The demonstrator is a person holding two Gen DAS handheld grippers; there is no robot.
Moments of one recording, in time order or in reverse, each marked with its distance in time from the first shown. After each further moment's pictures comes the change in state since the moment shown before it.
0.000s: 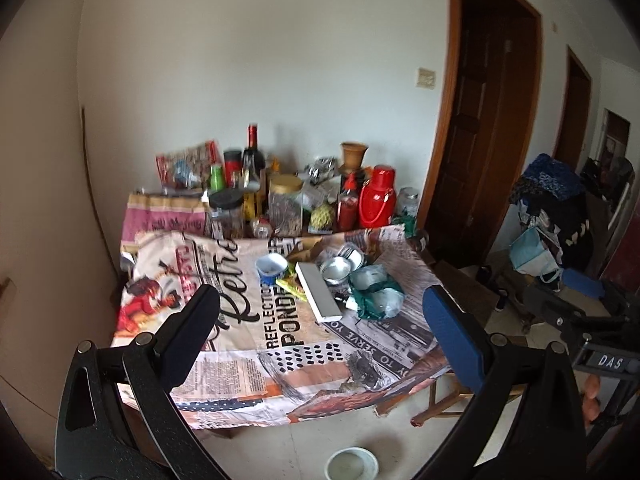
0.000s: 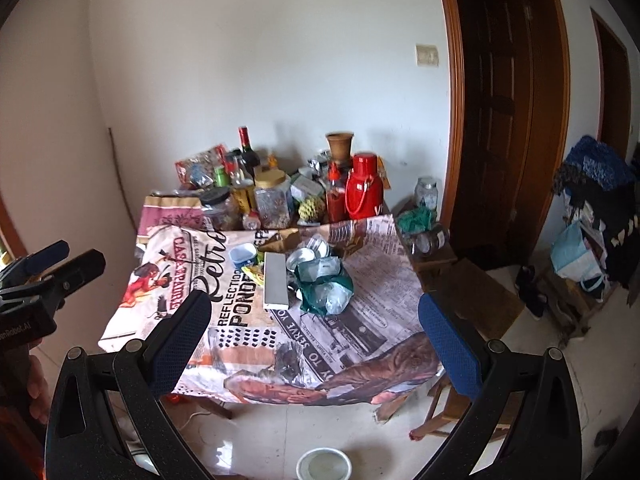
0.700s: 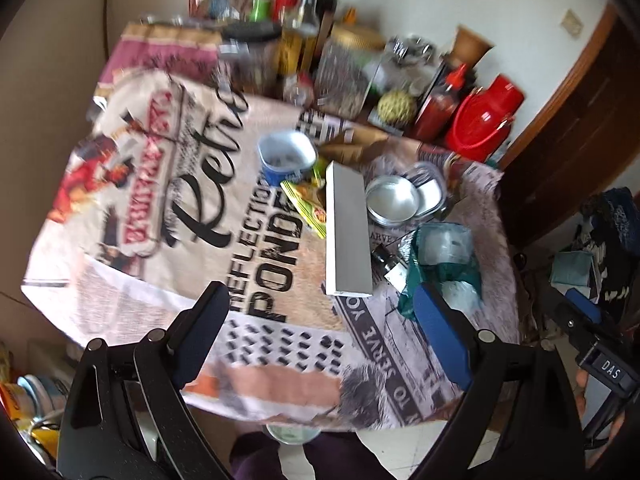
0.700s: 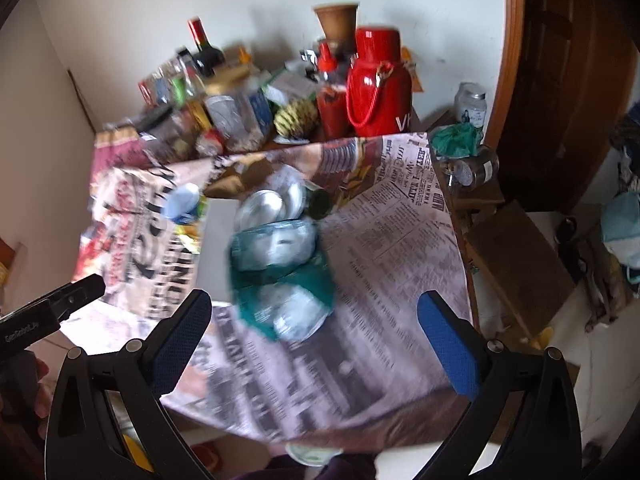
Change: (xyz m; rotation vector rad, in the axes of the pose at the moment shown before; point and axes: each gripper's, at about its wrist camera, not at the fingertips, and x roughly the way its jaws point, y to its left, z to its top) left arm 0.255 0.017 -0.026 -0.354 0.445 0.160; right arm 0.244 -0.073 0.034 -0.039 0.404 0.113
